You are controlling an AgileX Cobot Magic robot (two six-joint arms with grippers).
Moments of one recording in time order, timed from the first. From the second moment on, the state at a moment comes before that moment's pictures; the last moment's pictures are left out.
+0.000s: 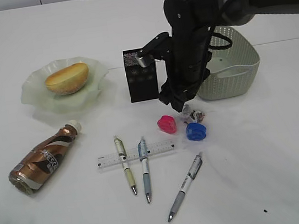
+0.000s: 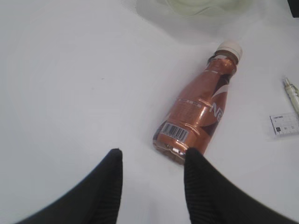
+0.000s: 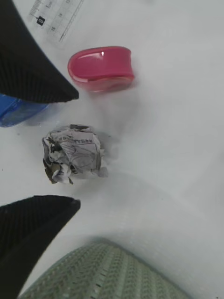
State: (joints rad) left arm -0.15 1.17 -0.64 0.10 0.40 -0.29; right arm 0.40 2.28 -1.89 -0.09 1.05 -0.25
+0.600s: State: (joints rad) left arm -0.15 1.17 -0.64 0.10 0.40 -0.29; right arm 0.42 2.29 -1.89 -0.15 1.08 -0.15
